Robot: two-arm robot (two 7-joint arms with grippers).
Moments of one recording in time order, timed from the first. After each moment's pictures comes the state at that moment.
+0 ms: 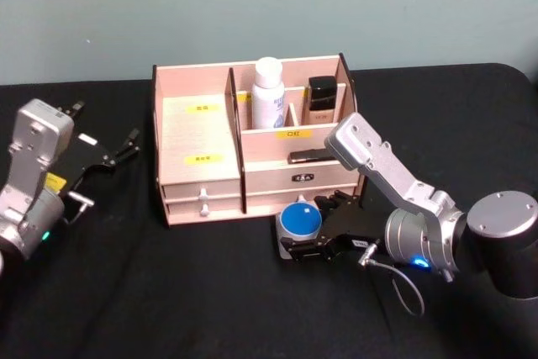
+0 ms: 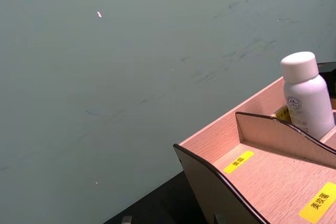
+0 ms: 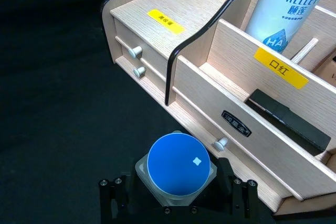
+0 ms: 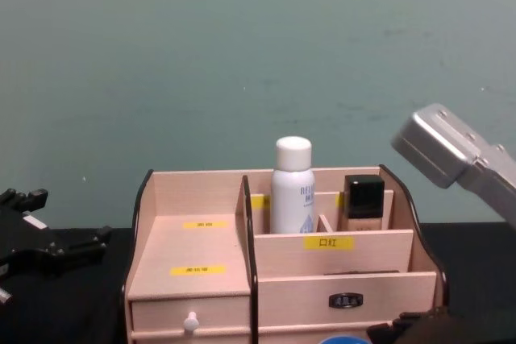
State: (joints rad) left arm -0.20 0.60 0.45 -1.41 -0.25 -0.12 0.03; right arm 0.24 0.49 -0.54 -1.68 0.22 0.60 0.45
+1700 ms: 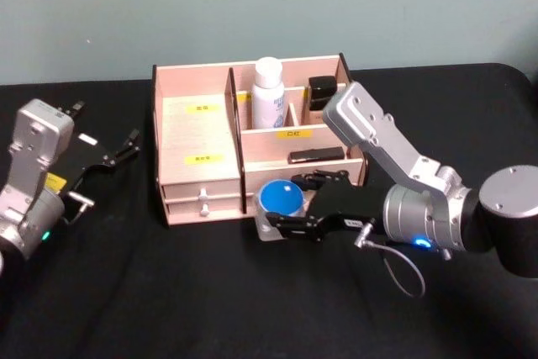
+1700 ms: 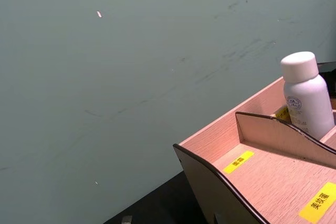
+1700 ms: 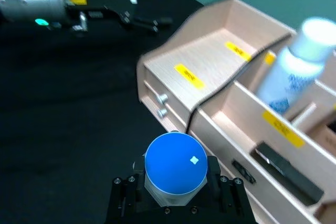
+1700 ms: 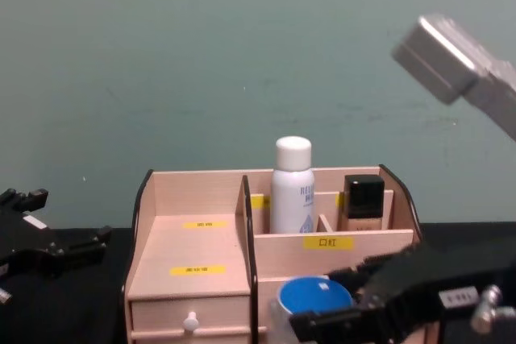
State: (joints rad) left arm -0.20 0.60 0.45 -1.41 -0.25 -0.12 0.03; right arm 0.27 0.52 -0.53 -1.78 0.25 0.59 0.50
